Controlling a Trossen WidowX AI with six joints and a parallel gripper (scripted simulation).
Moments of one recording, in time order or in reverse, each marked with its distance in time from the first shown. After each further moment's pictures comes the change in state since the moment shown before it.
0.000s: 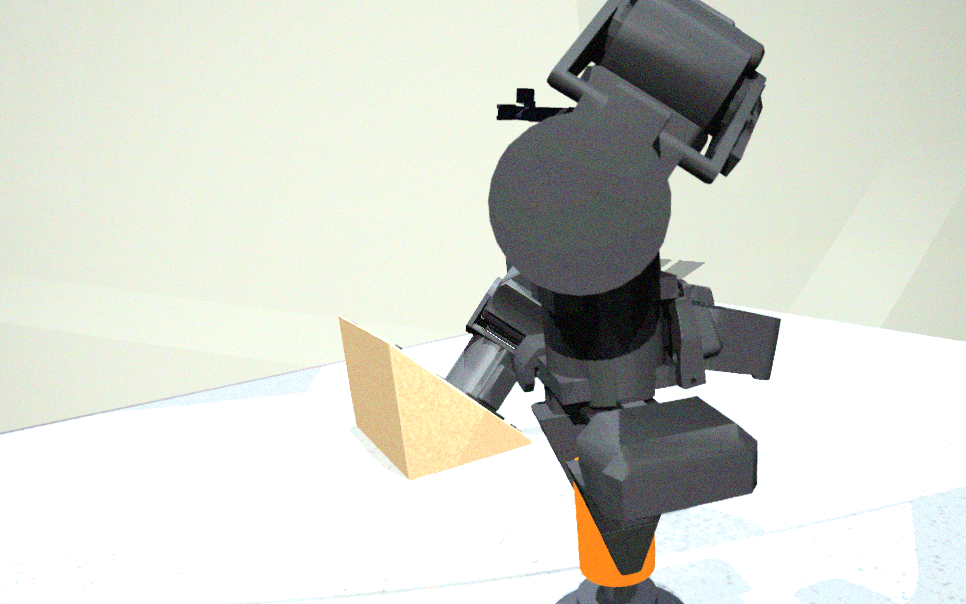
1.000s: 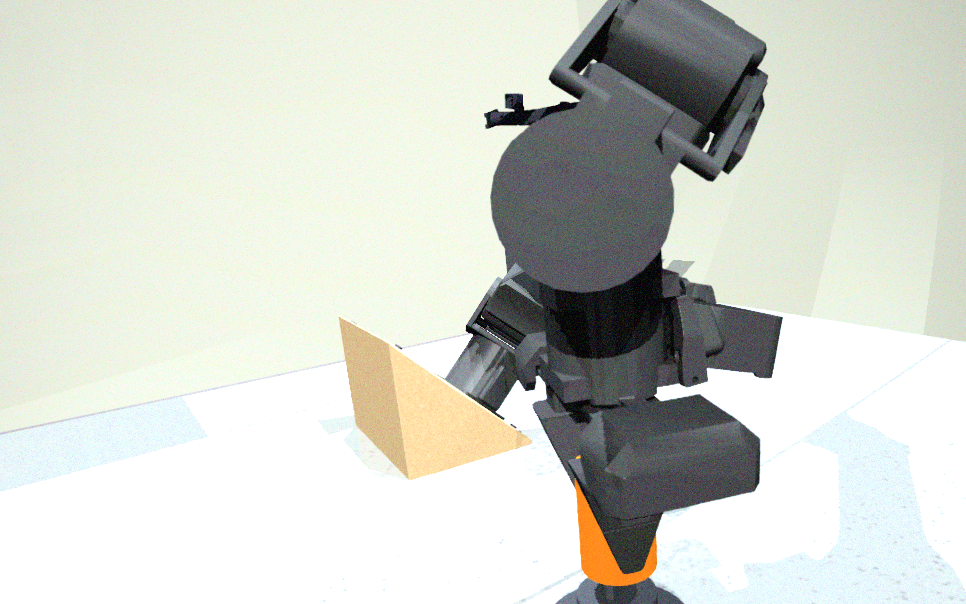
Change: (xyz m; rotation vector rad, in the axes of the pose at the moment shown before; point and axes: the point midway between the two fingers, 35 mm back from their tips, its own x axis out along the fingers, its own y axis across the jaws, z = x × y) arm -0.001 -0.001 0.001 0.000 0.000 0.000
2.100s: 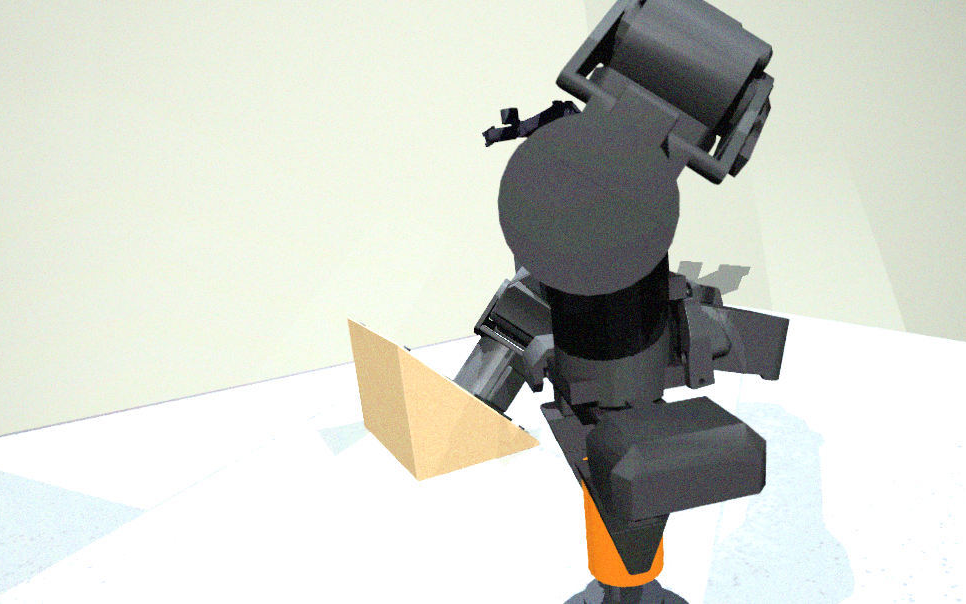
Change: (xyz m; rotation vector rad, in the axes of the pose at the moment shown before) arm 0.000 0.000 0.000 0.000 0.000 0.000
